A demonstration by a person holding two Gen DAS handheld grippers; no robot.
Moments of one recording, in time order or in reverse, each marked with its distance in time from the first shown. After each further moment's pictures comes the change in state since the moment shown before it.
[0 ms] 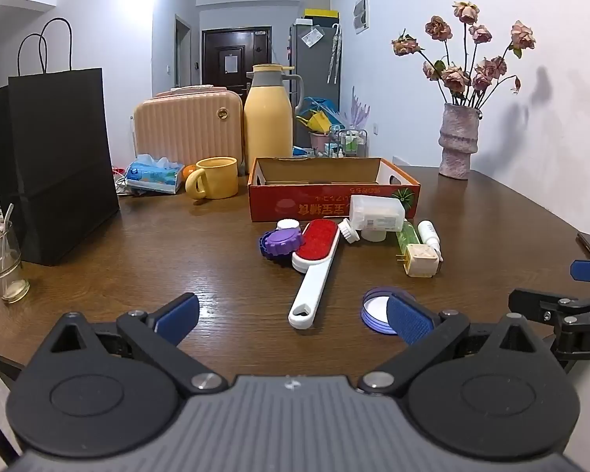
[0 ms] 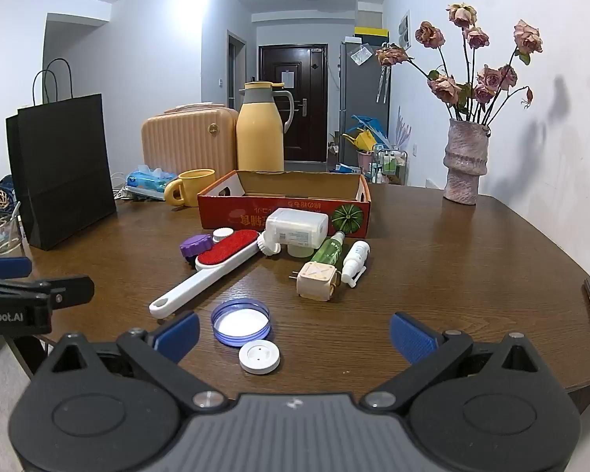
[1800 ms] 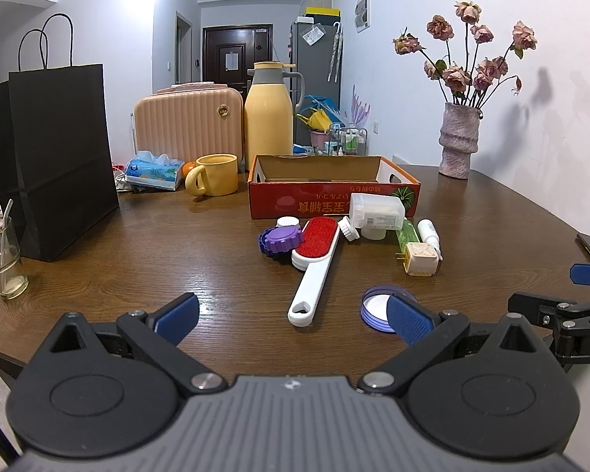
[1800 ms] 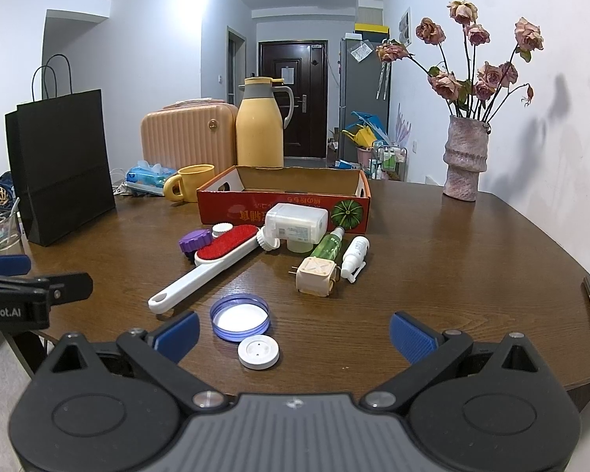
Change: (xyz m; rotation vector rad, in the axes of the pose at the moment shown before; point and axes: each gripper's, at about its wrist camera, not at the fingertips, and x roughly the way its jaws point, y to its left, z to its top) left arm -0.003 0.001 0.003 -0.017 0.011 -0.010; right arm 0.000 0.001 -0.001 -0.002 0.009 -0.005
